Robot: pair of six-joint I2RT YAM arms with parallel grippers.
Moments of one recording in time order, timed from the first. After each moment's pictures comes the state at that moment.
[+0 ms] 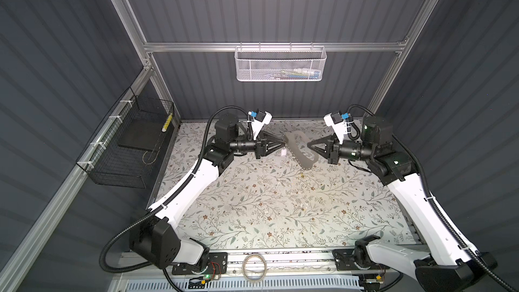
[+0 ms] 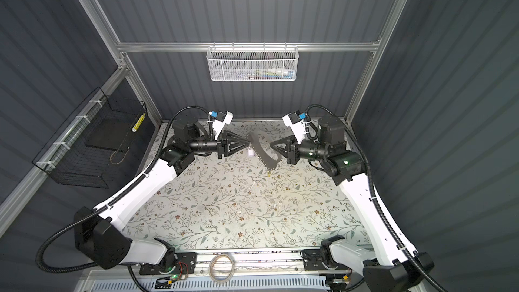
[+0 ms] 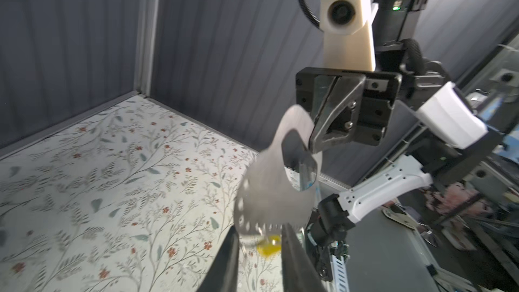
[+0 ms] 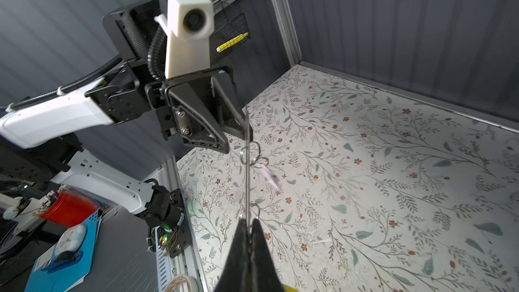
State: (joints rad) left arm -0.50 1.37 1.26 -0.08 0.92 -0.22; right arm 0.31 1.14 1.33 -0.57 -0.79 0.14
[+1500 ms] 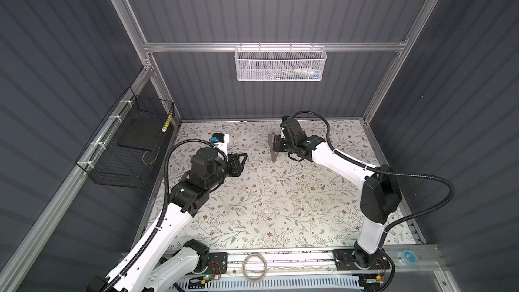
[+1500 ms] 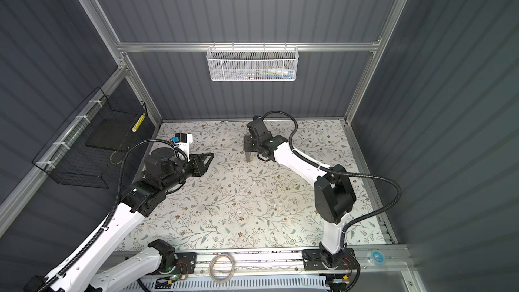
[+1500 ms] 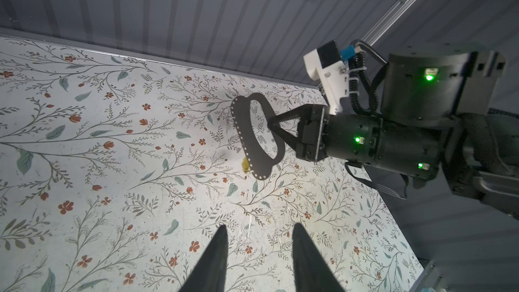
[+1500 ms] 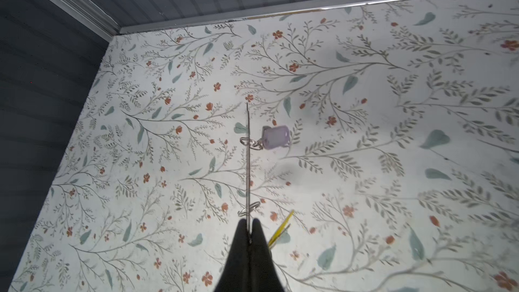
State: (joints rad) left arm -0.50 0.92 0.94 -0.38 0.13 -0.47; right arm 0.67 1.89 1.61 -0.40 0.09 0.54
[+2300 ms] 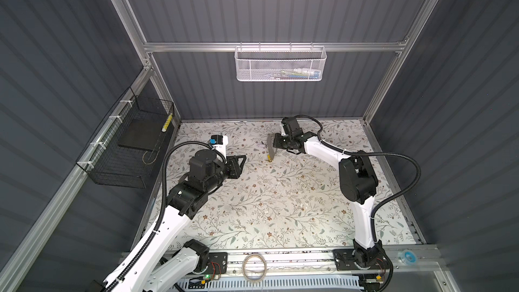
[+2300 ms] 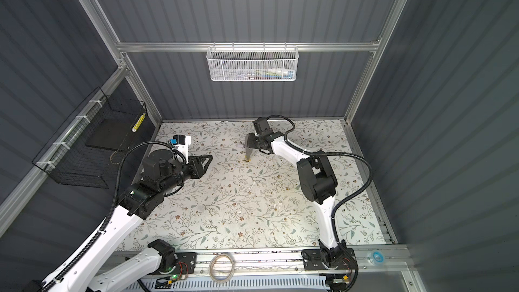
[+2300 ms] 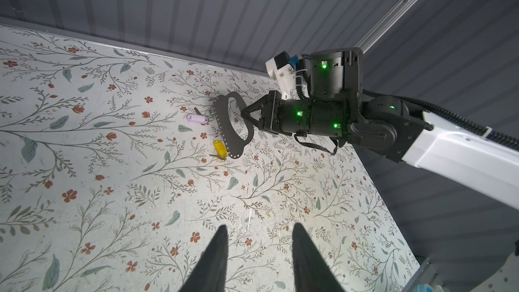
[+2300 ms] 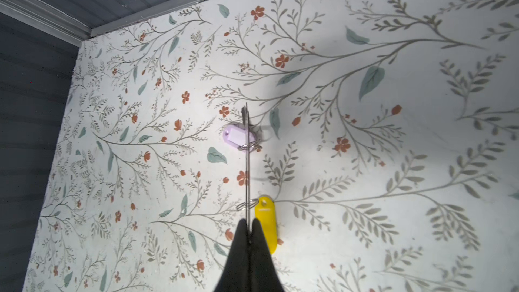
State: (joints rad) left arm -0.50 0.90 0.94 -0.43 0.13 -0.48; right arm 0.51 2.14 1.69 -0.33 -0.10 0.54
